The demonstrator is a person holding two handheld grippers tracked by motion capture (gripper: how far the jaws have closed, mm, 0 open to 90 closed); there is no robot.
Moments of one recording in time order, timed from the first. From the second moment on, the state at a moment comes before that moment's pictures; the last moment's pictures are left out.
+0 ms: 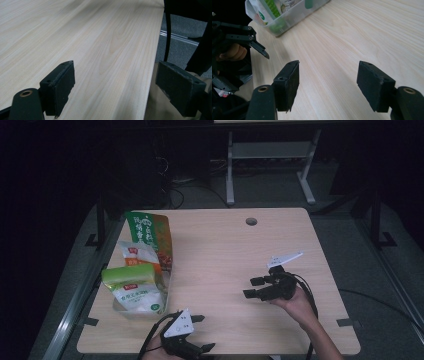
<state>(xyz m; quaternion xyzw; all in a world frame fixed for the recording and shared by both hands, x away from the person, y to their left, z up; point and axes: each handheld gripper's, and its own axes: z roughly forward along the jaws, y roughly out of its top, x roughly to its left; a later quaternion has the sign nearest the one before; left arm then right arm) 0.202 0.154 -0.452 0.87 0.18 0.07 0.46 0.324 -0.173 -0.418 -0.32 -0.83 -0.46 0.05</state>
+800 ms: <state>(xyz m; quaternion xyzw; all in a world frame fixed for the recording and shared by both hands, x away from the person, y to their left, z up) 0.203 0.155 -0.452 0.87 0.18 0.07 0.46 0.287 -0.207 -0.441 -0.35 -0.82 -0.45 0.05</state>
